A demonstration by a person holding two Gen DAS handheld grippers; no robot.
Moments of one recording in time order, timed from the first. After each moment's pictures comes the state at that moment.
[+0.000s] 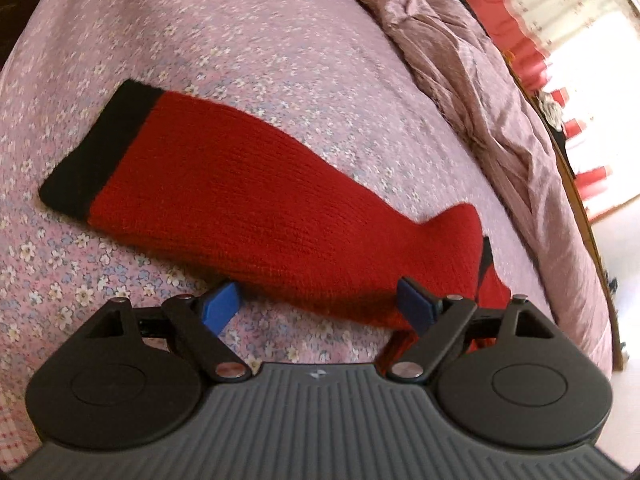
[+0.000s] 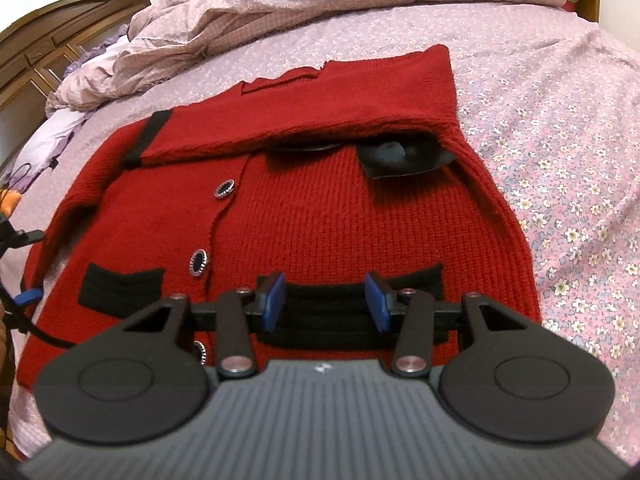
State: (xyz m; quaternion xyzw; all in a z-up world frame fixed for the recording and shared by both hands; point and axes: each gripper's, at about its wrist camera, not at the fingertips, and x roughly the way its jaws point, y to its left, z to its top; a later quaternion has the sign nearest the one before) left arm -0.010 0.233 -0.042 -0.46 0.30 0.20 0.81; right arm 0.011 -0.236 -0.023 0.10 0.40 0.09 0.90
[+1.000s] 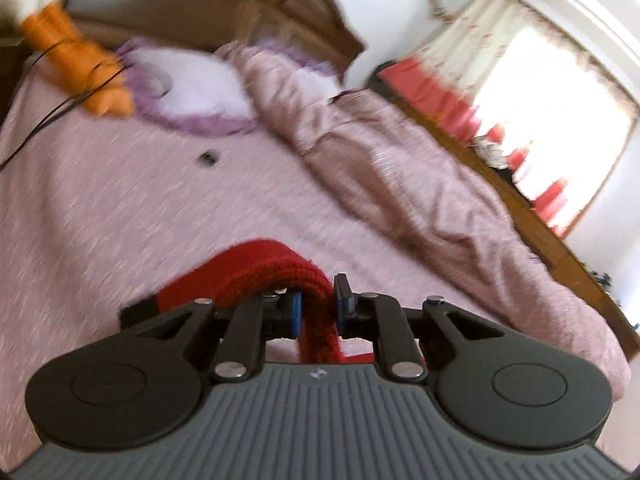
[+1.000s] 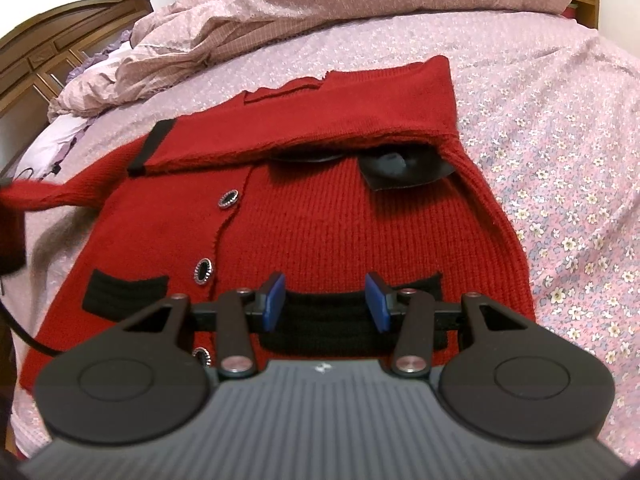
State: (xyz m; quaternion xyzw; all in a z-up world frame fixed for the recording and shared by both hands) left arm 0.037 0.264 0.073 -0.31 0.15 0.17 0.92; right arm 0.007 -0.236 -0.017 0.10 0.39 0.09 0.91
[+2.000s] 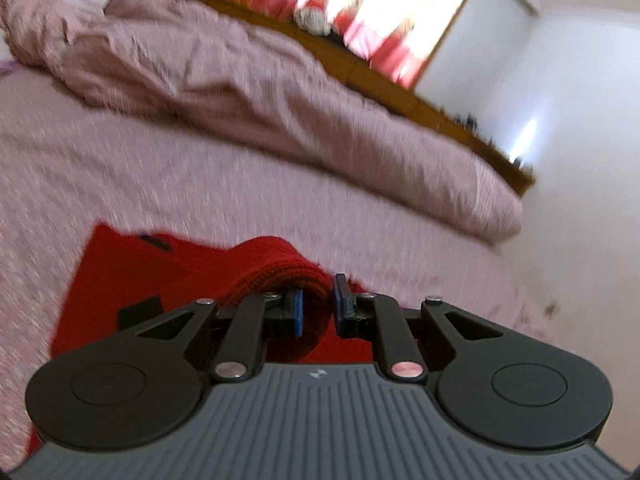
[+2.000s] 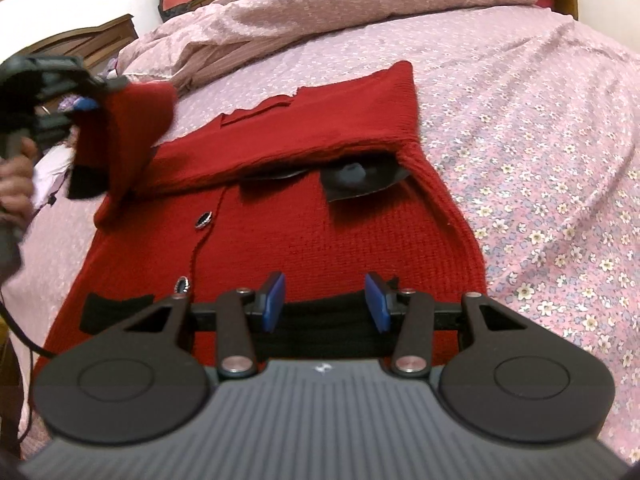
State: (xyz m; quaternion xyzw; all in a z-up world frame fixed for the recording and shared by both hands) left arm 0.158 0.018 0.053 -0.21 0.28 -0.10 0.93; right arm 0.002 -0.266 -0.019 0.14 0.37 0.07 0.91
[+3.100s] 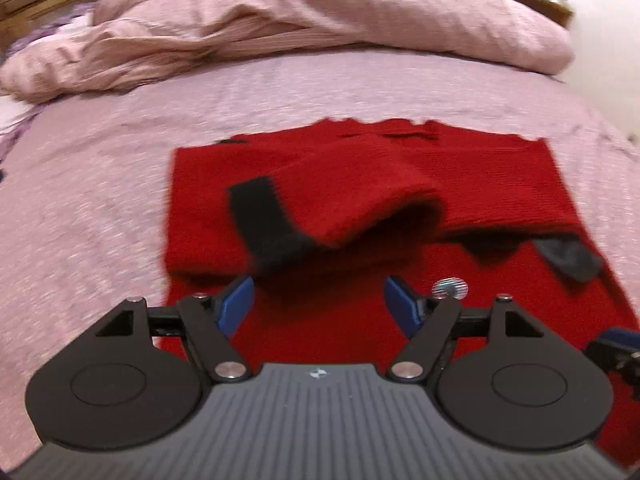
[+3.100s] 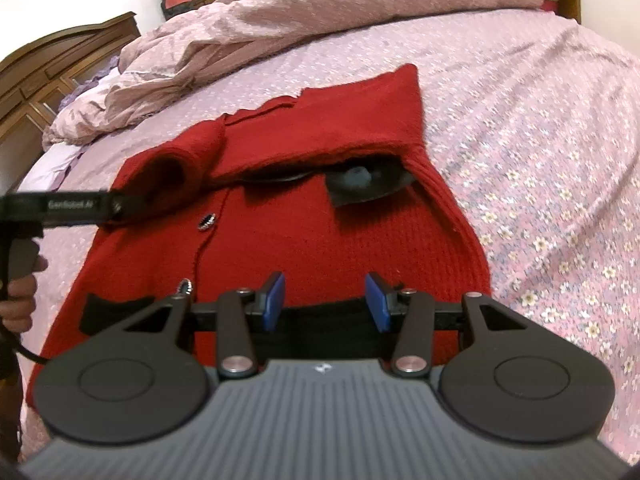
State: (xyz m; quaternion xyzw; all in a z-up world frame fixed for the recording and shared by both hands) left arm 0.106 0.026 0.011 0.01 0.40 -0.04 0.91; right arm 0.009 -0.262 -0.017 0.13 0.37 0.08 0.91
